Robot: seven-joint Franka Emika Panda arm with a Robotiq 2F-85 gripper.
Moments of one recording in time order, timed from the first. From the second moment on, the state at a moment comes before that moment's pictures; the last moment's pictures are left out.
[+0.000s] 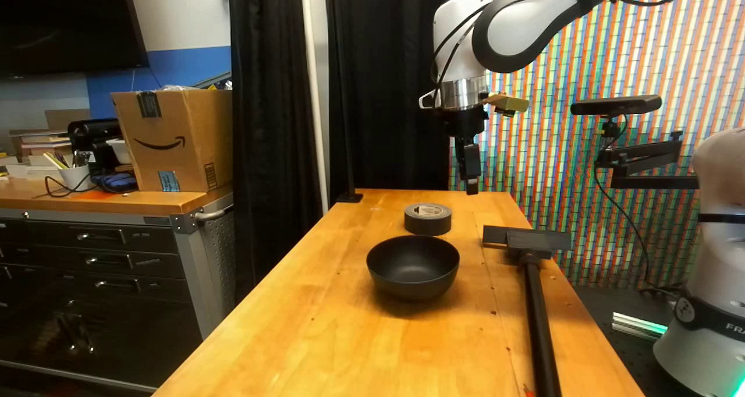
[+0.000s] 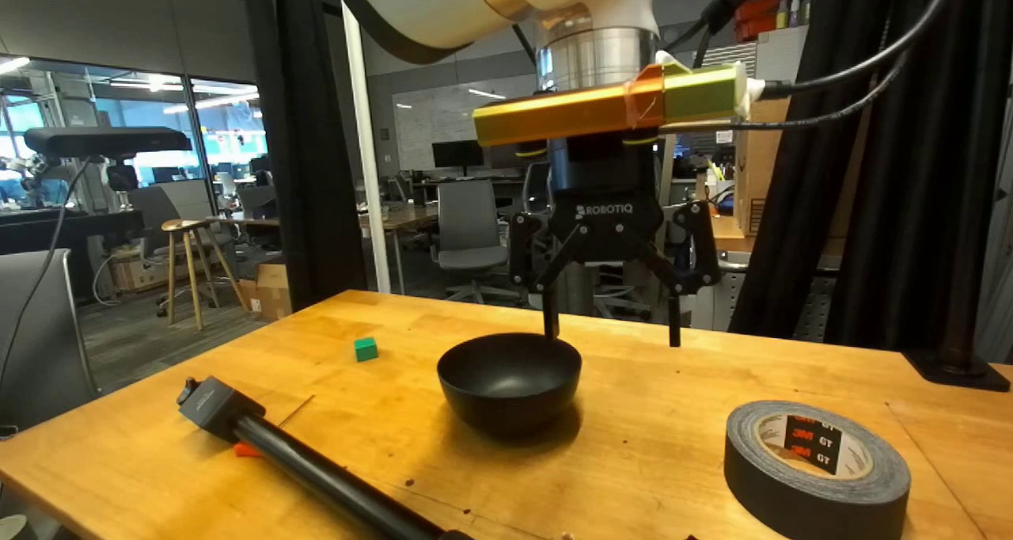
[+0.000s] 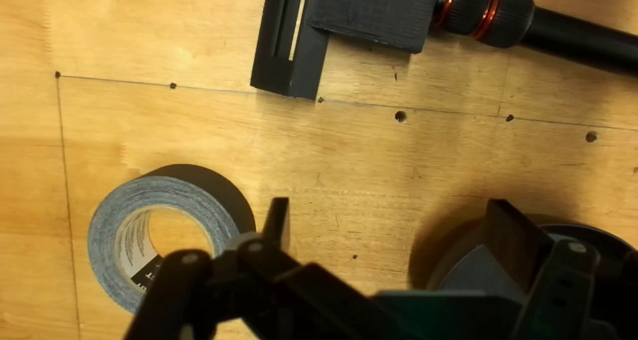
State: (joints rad) arm -0.09 -0.34 -0.16 -2.43 -0.19 2.00 -0.30
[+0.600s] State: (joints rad) arm -0.08 -0.28 -0.14 -2.42 -0.19 2.00 -0.32
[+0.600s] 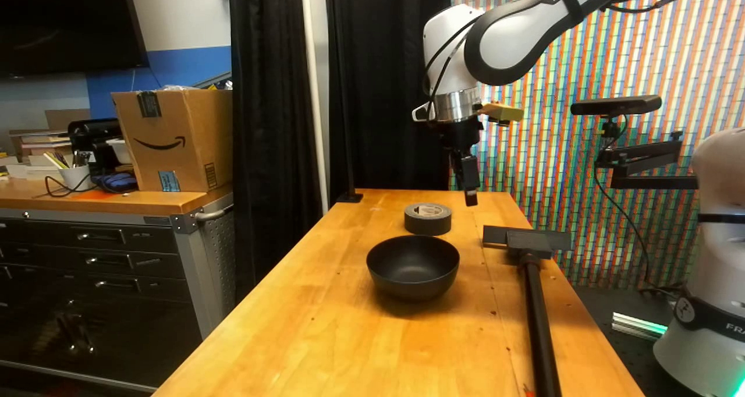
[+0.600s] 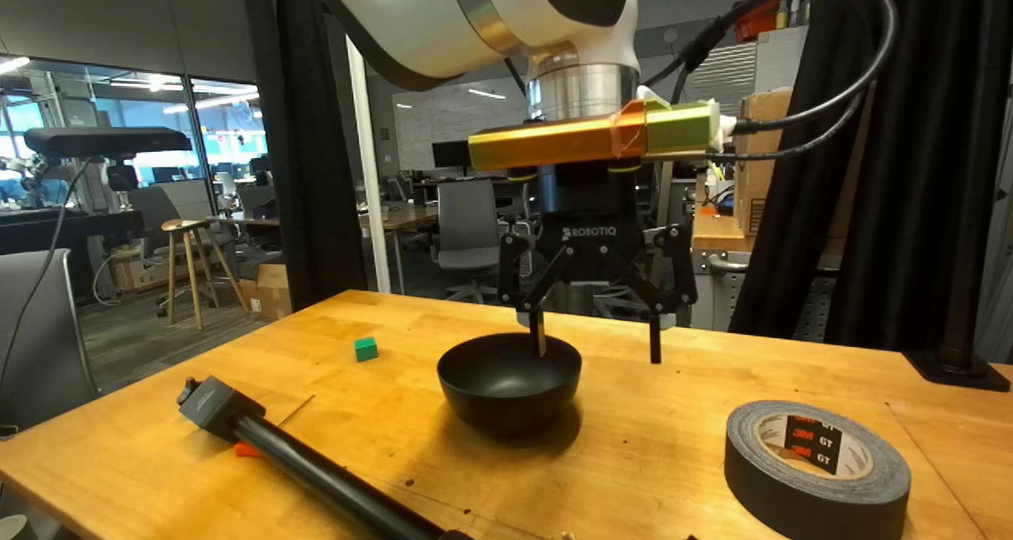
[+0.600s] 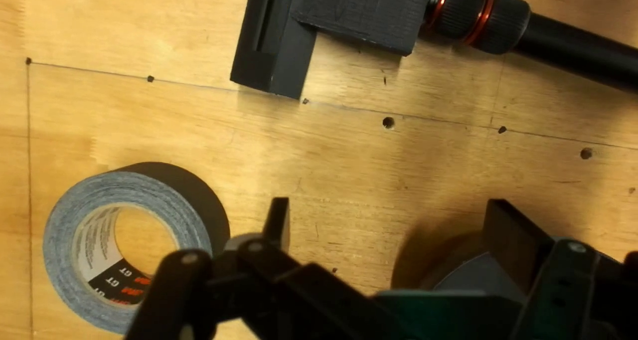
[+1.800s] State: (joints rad) arm -0.03 0.01 -0.05 -2.10 -0.12 2.01 -0.31
